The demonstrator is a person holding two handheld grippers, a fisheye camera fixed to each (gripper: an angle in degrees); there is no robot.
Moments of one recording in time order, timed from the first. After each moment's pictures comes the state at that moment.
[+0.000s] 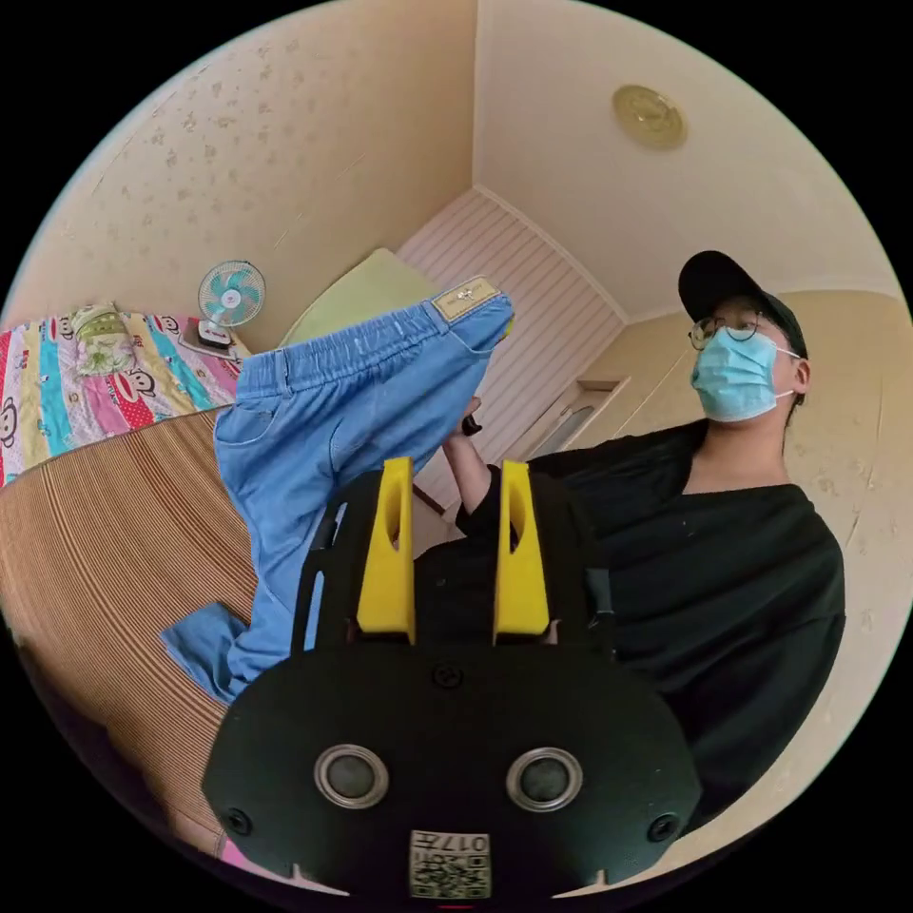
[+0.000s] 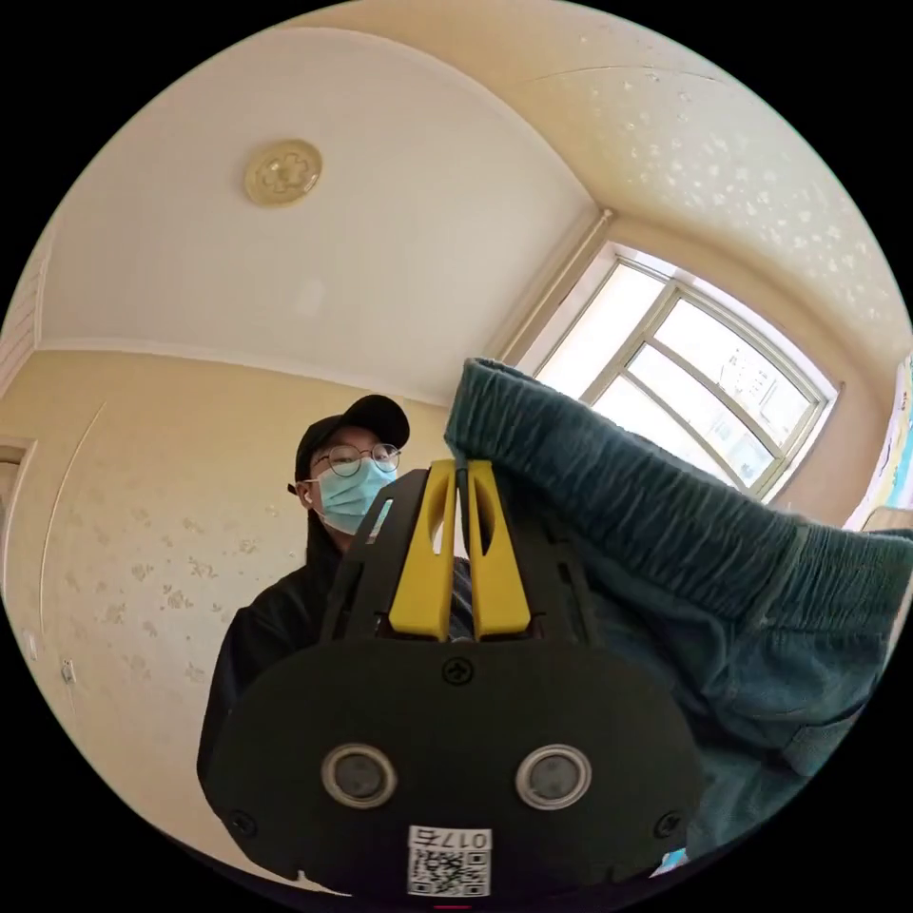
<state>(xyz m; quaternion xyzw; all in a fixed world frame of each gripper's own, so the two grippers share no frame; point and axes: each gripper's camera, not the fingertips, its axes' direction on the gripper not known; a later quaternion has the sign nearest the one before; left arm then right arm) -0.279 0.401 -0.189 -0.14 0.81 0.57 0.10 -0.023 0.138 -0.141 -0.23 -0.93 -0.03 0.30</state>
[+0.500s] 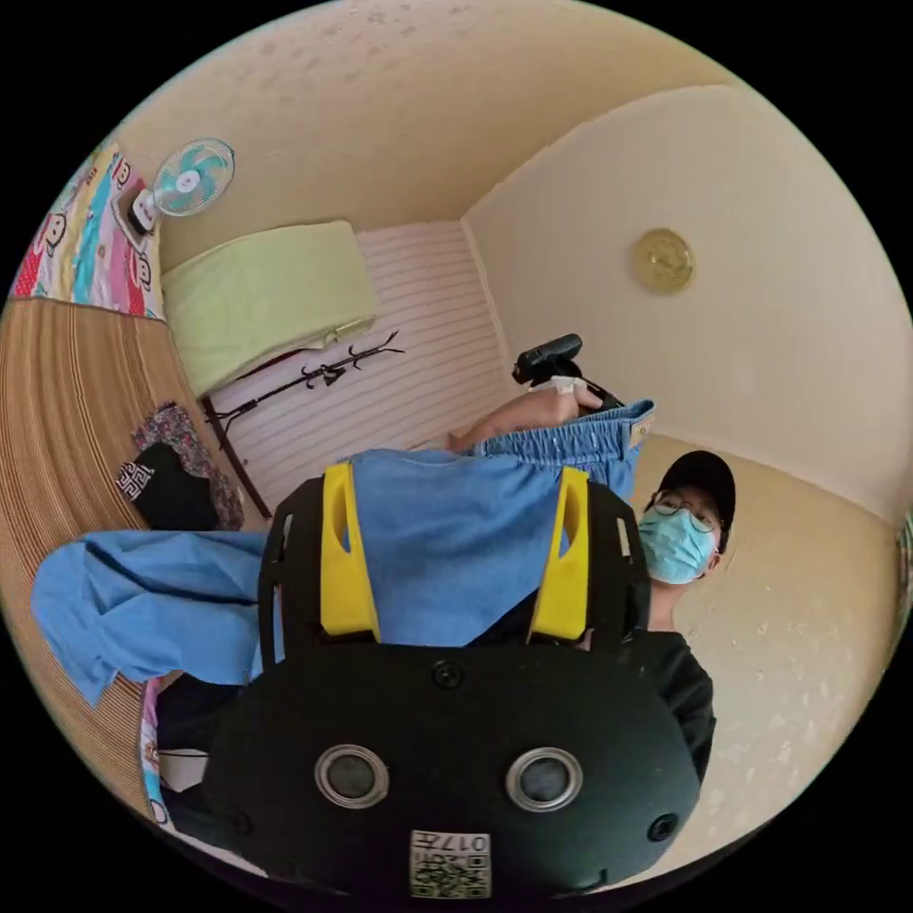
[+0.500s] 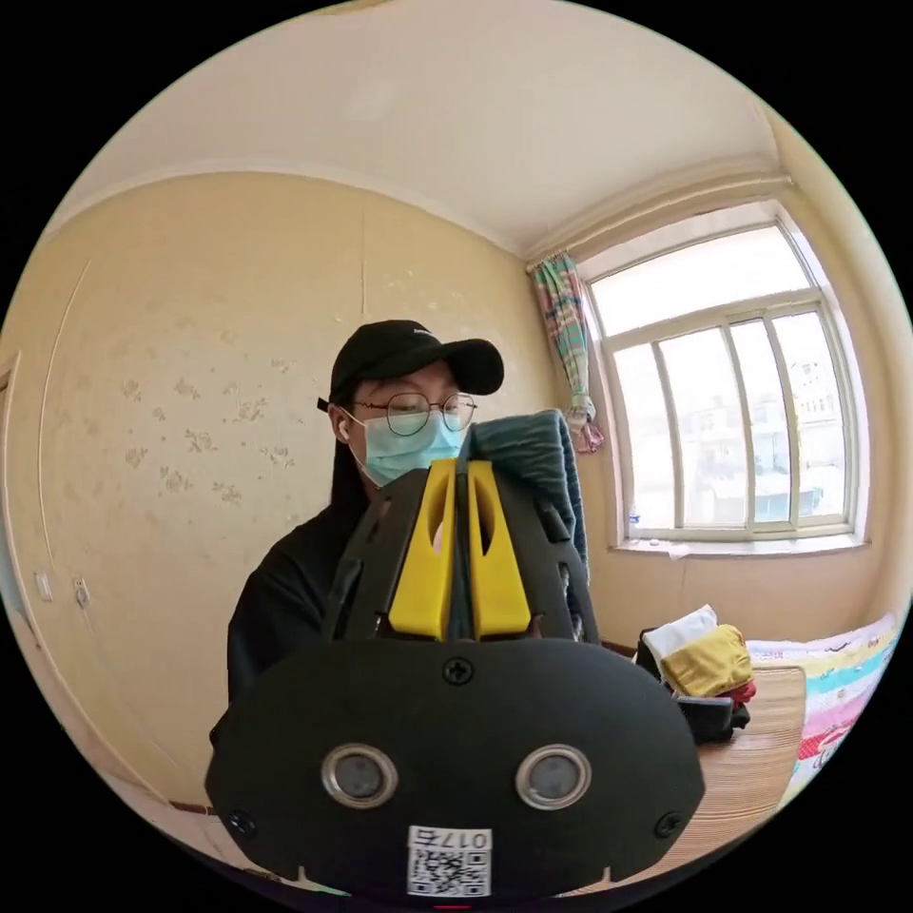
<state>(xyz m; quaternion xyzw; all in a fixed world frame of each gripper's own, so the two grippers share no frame) -0.116 0.435 -0.270 -0.42 0.78 0.45 -0.08 -0.079 0.063 -0.385 -0.14 -0.90 -0.35 0.19</state>
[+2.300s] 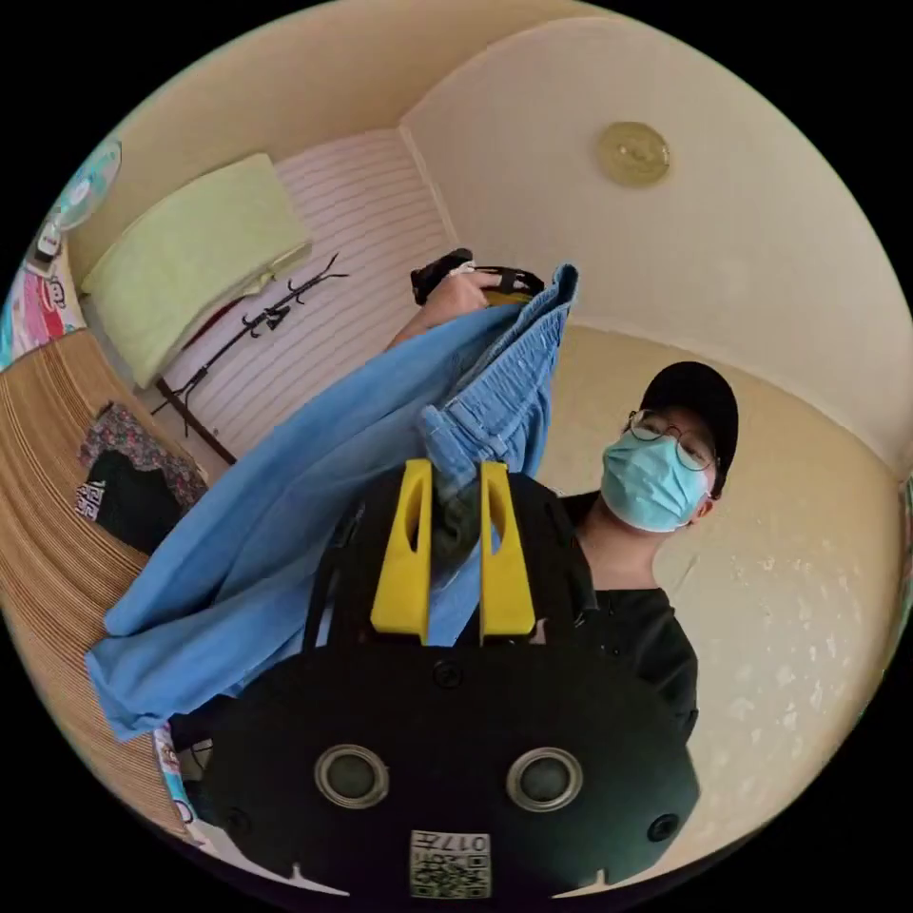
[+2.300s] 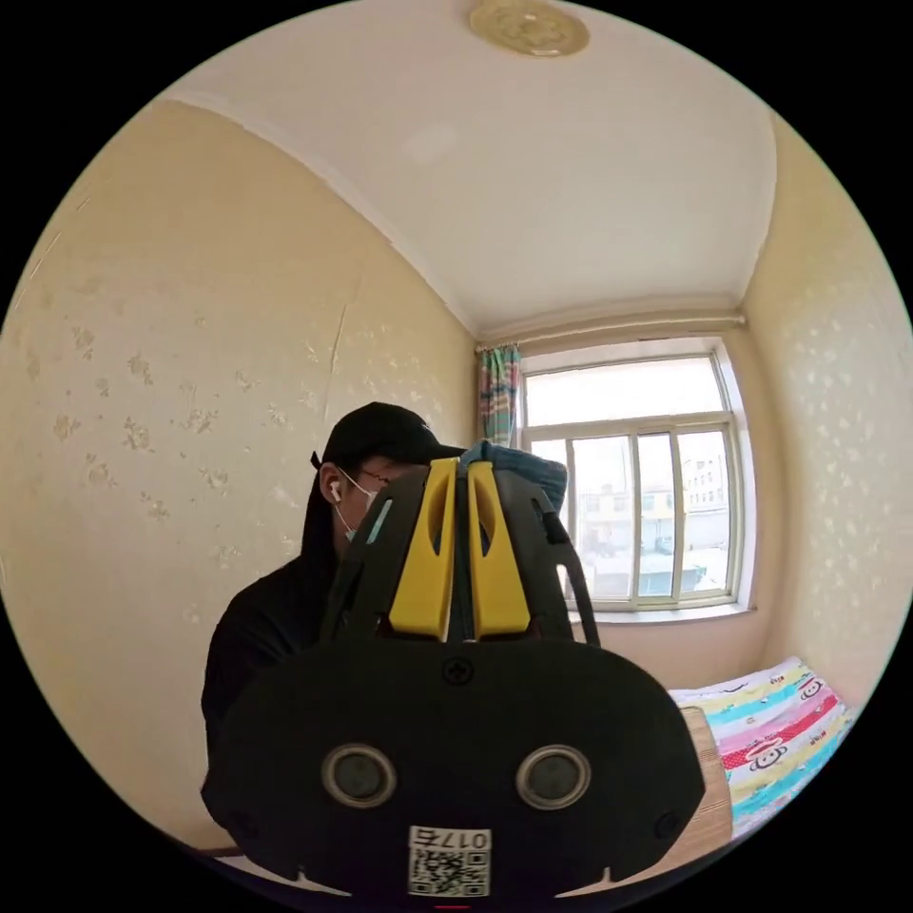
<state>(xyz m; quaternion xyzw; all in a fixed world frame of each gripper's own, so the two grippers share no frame) -0.357 0.428 -0.374 -0.34 0.75 0.55 -0.14 0.021 0.088 -0.562 0.04 -0.88 -0.28 0.37</state>
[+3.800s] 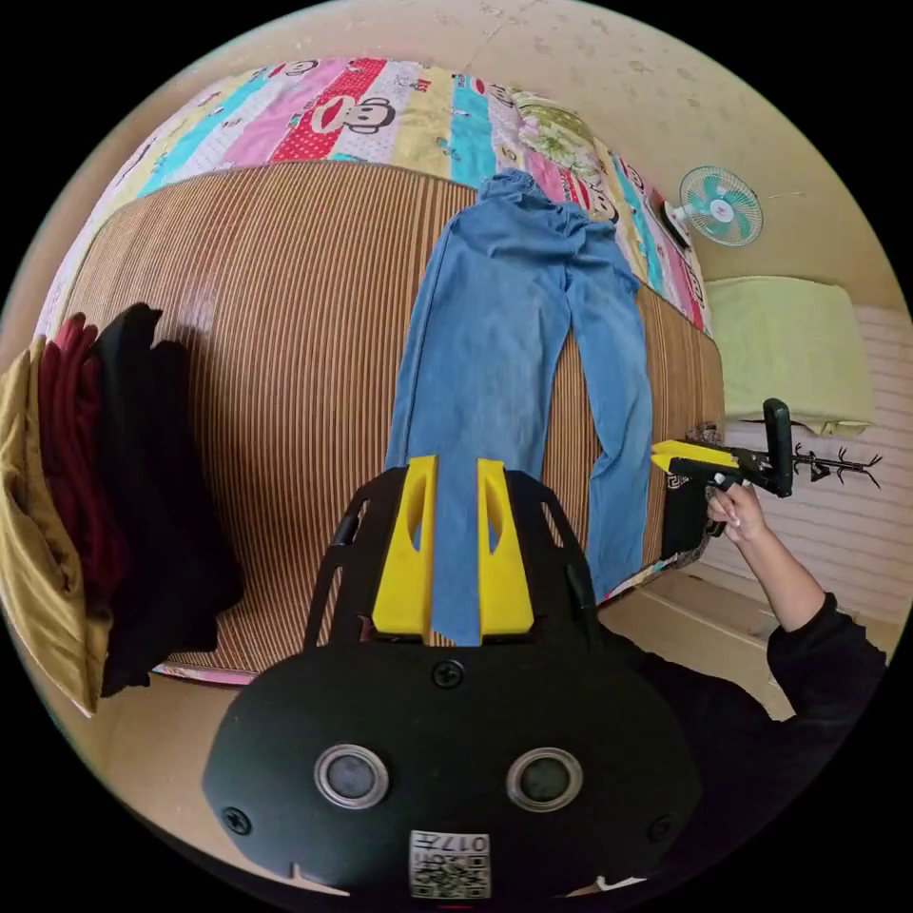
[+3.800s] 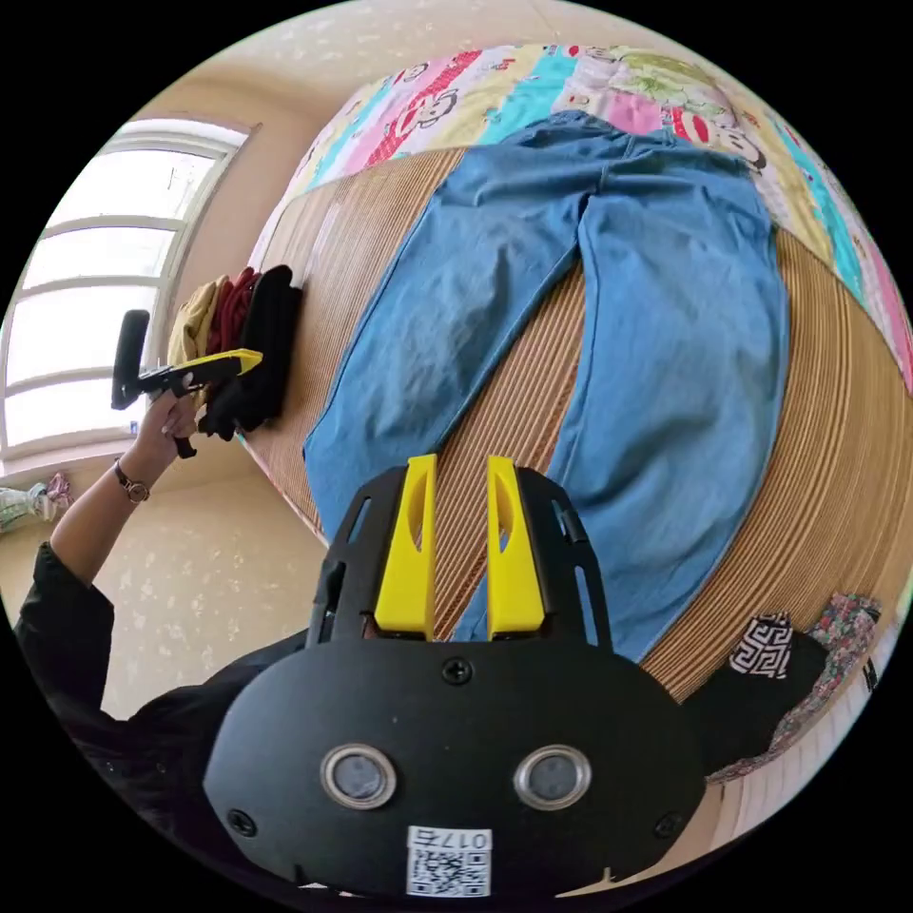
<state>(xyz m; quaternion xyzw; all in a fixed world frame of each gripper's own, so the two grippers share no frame) 0.044 0.302 -0.137 -0.22 0.45 0.61 0.61 0.016 0.322 0.171 -0.60 -0.26 -0.33 0.68</state>
